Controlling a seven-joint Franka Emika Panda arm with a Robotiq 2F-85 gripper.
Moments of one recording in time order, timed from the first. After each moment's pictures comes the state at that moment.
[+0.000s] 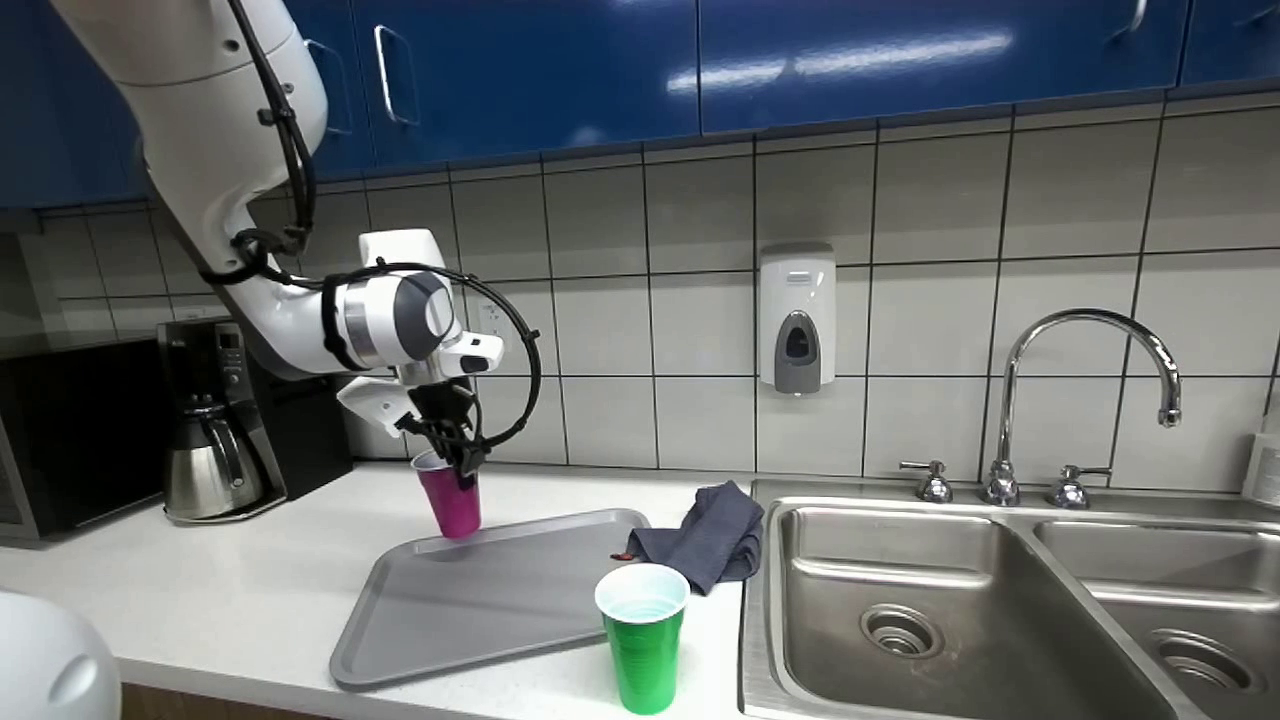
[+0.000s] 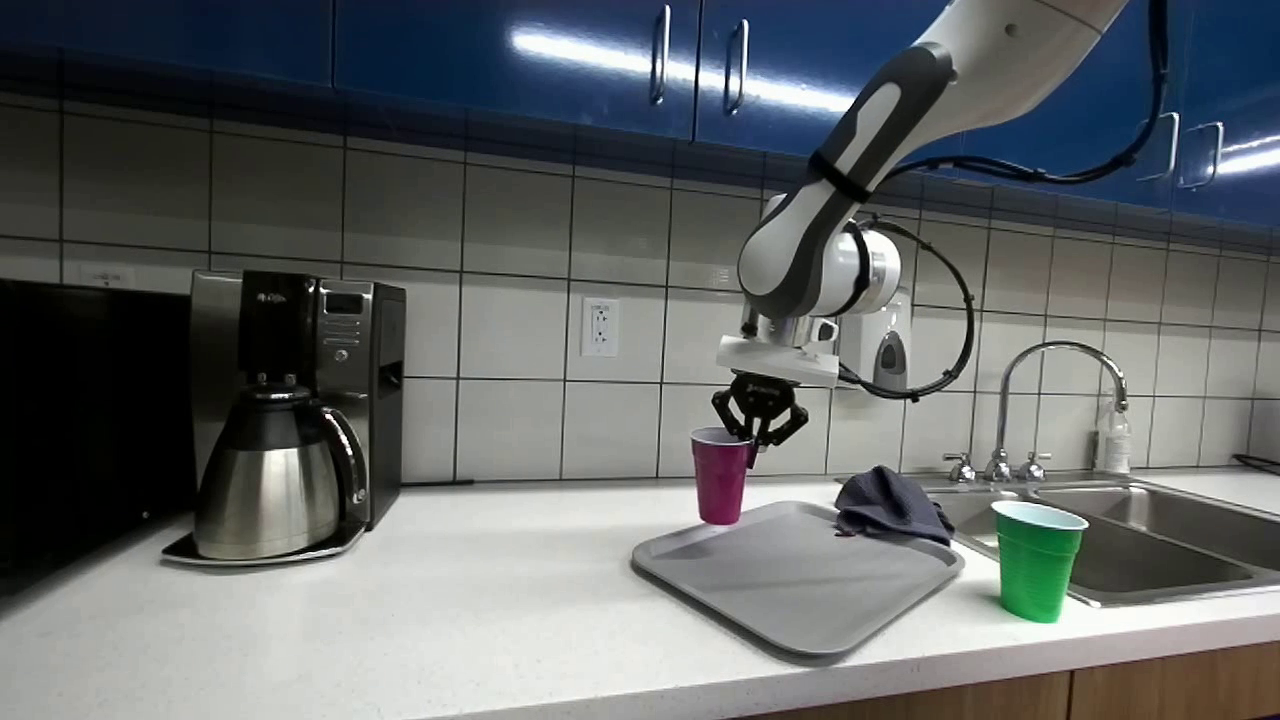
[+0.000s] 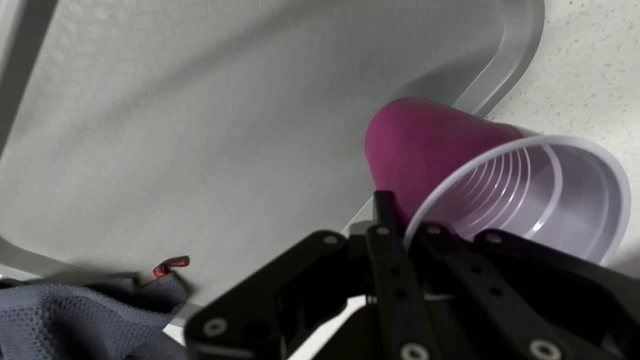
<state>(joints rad) 0.15 0.15 0.04 -2.27 -0.10 2.66 0.70</state>
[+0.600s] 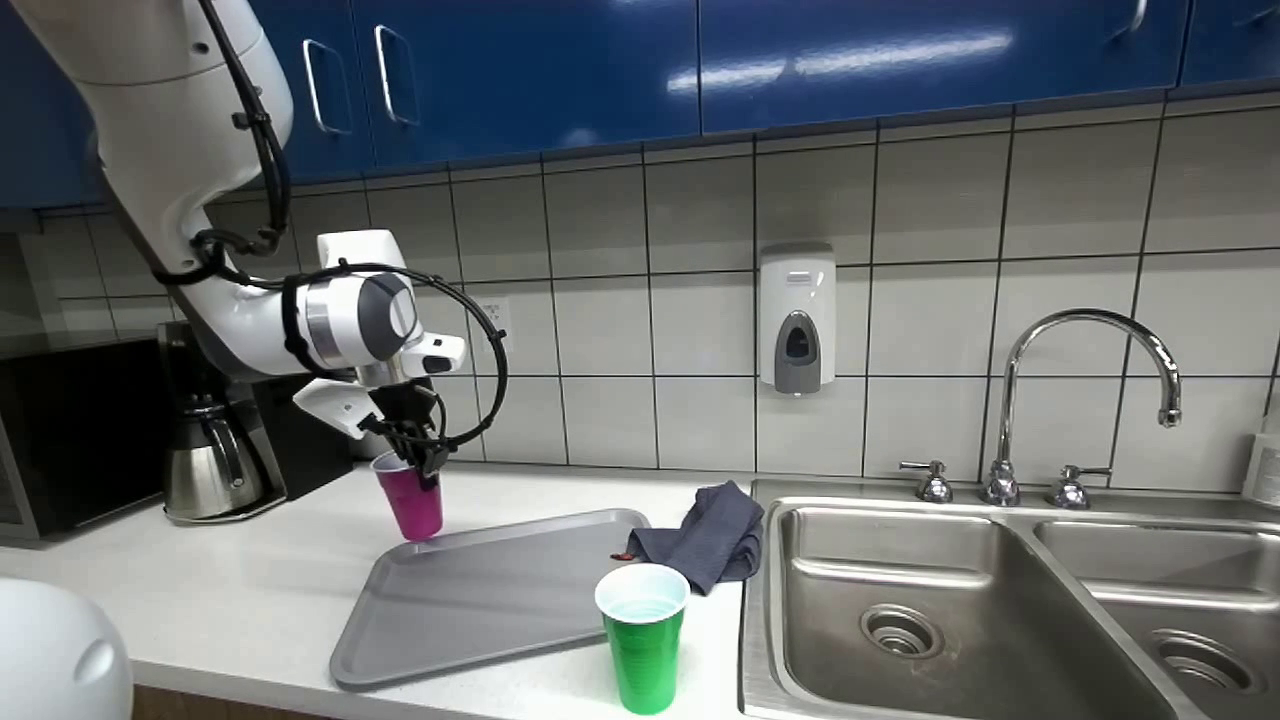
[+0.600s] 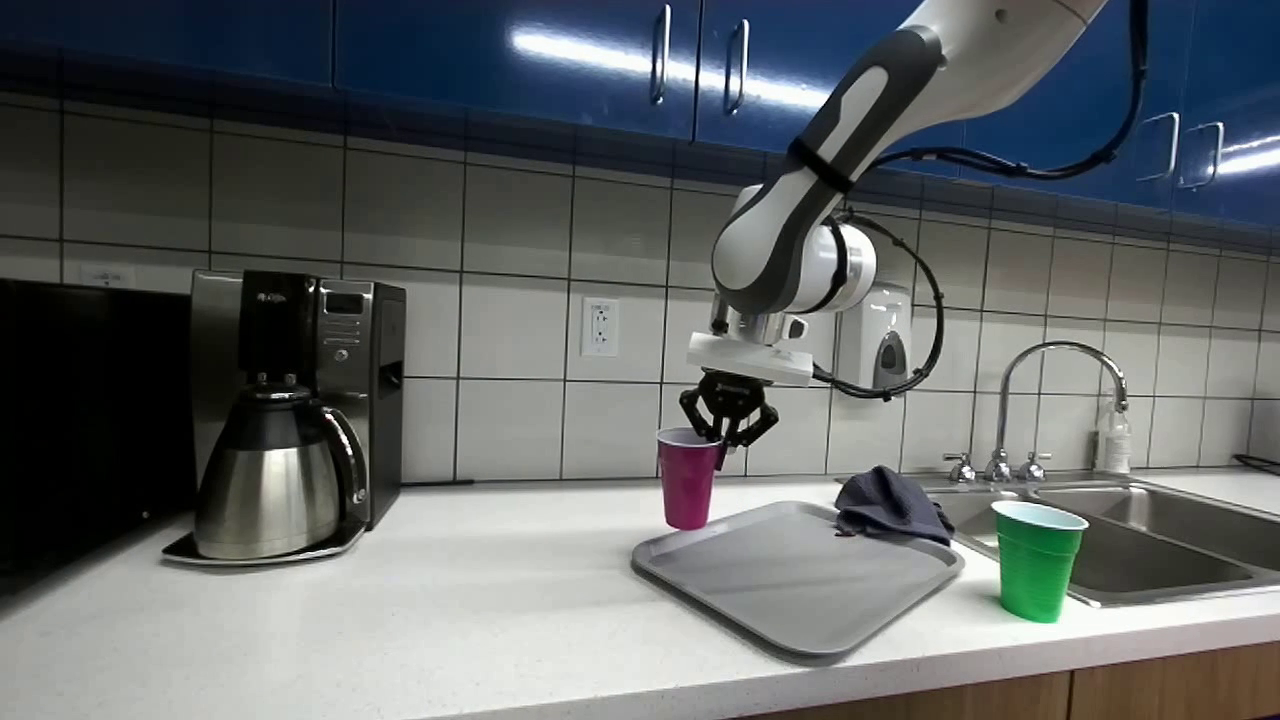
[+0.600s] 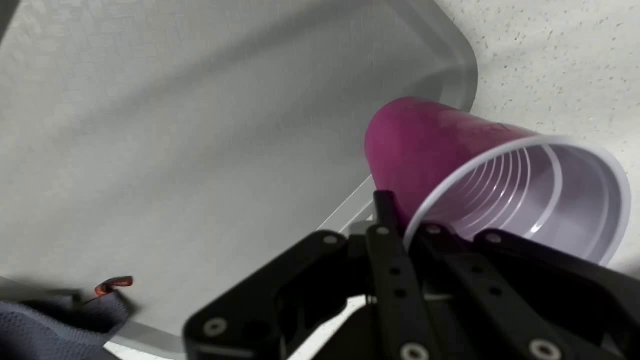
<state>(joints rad) 0.20 0.14 0.08 -2.27 -0.10 2.66 0.70</state>
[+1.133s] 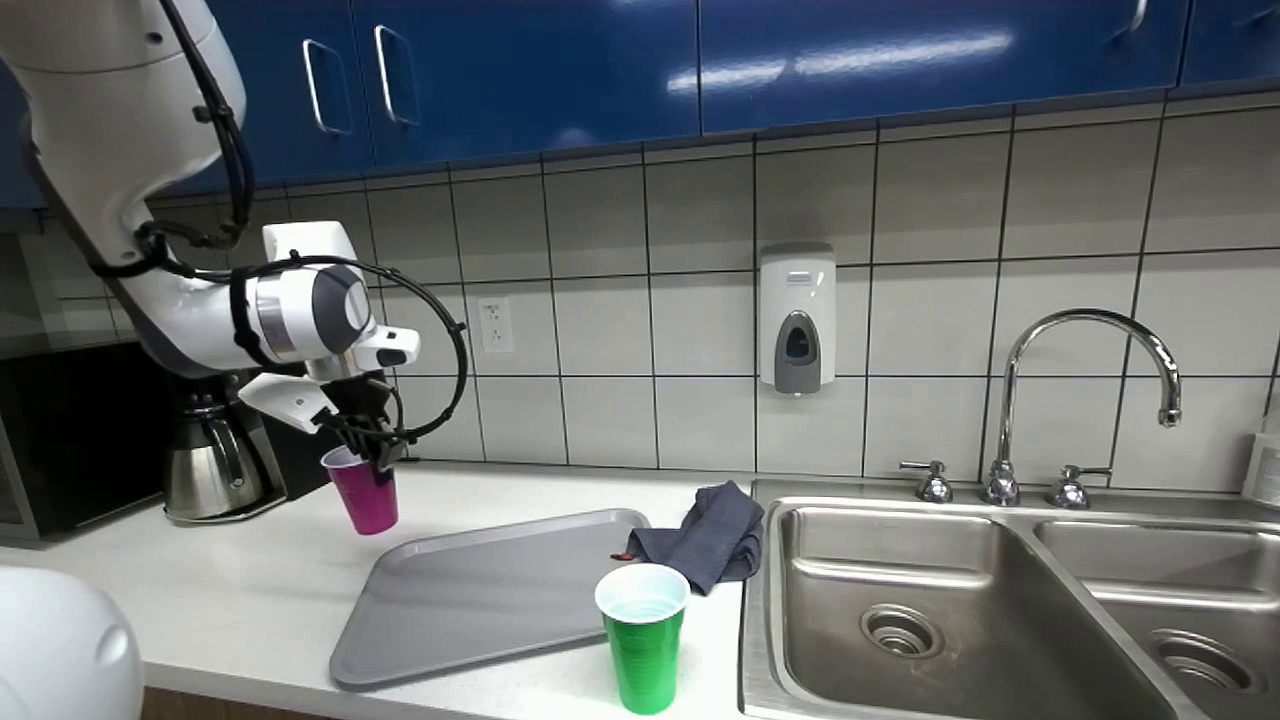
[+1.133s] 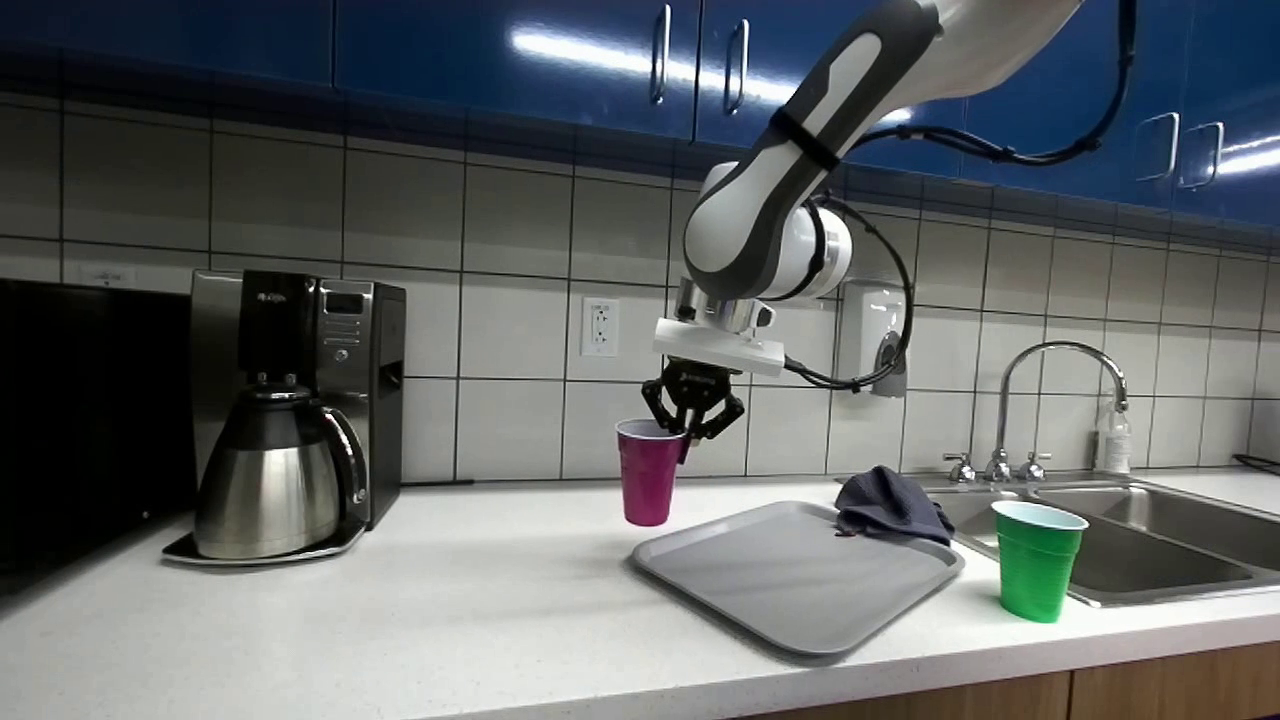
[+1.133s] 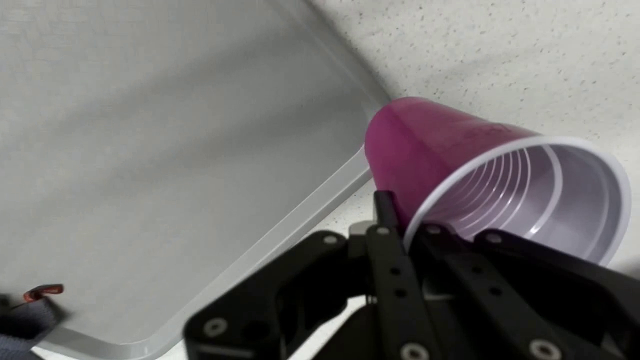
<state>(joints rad) 0.25 0.12 0.12 -2.27 -0.10 2.66 0.71</state>
